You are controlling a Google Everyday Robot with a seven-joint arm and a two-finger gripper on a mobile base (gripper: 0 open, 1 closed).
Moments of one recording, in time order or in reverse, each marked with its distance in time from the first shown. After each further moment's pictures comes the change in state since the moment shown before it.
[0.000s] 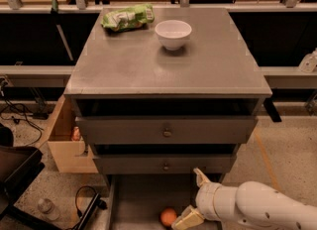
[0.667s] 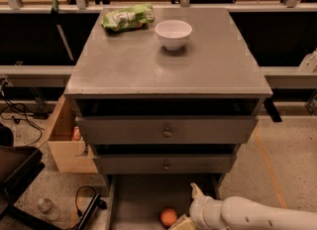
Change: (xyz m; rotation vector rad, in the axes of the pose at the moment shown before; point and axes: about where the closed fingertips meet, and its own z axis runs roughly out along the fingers) arm 0.085 0.003 0.093 0.015 0.007 0.107
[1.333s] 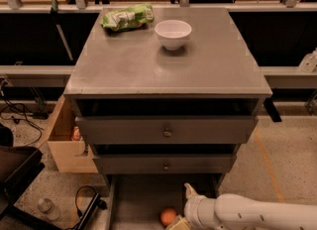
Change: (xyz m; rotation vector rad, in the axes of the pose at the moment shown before) arm -0.005 0.011 0.020 -0.048 0.015 -0.032
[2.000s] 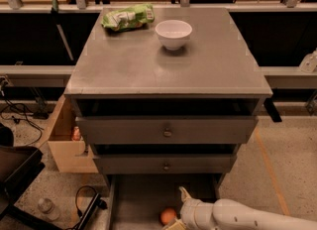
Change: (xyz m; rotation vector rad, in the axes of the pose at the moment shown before) arm 0.020 -0.001 0.050 -0.041 -0.111 0.033
